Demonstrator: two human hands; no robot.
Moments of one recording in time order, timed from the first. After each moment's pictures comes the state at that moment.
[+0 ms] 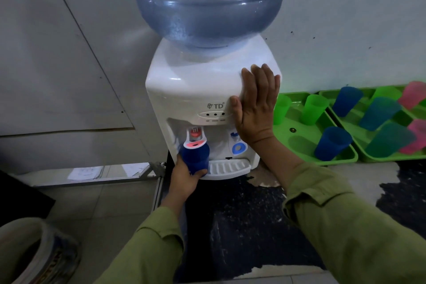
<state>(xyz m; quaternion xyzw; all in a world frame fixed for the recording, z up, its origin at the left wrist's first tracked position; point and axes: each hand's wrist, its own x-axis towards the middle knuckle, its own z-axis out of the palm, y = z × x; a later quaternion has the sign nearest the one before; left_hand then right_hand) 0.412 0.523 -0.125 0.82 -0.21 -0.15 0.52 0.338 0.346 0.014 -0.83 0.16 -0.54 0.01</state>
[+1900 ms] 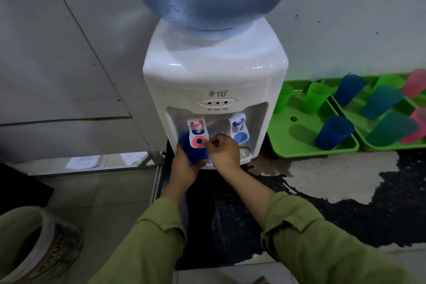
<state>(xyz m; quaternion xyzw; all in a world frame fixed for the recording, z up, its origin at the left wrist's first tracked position) 0.410 0.523 -0.123 0.81 -0.22 -0.15 0.52 0.343 0.431 -0.062 -0.79 0.39 -0.15 0.44</state>
